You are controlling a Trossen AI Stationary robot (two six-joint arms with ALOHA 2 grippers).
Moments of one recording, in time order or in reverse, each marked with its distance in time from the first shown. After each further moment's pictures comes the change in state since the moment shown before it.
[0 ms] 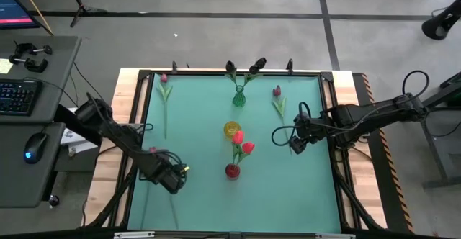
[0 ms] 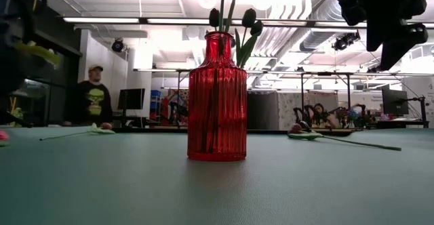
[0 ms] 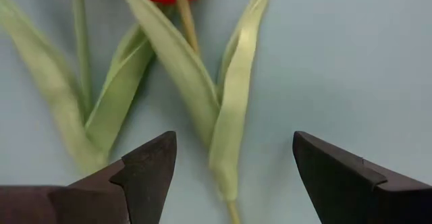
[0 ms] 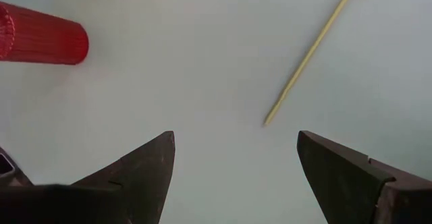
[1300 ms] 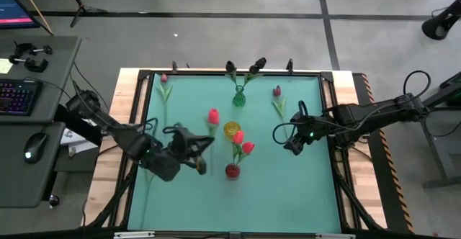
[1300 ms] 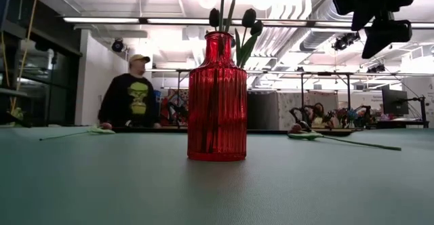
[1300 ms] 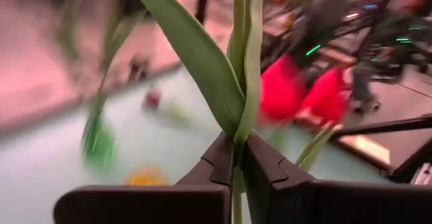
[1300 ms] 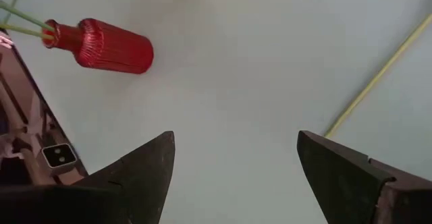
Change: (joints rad) left arm 0.095 -0.183 0.412 0.522 -1.063 1.615; right arm 0.000 -0.020 0.000 0.159 -0.034 -0.058
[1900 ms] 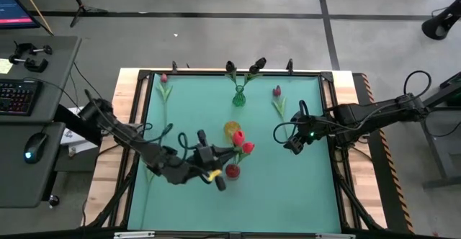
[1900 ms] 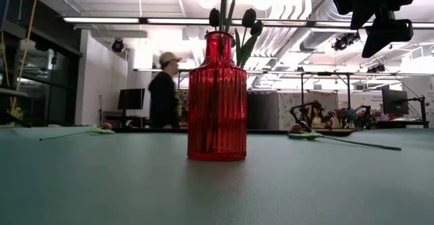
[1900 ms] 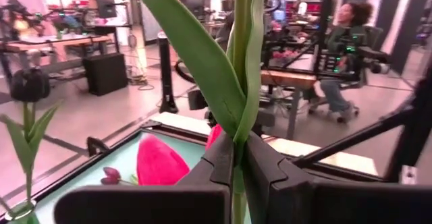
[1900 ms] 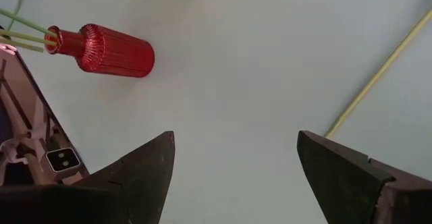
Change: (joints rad) left arm 0.028 0.212 0.043 0.660 0.075 0.654; right arm 0.000 -0.007 0.000 0.000 0.008 0.018
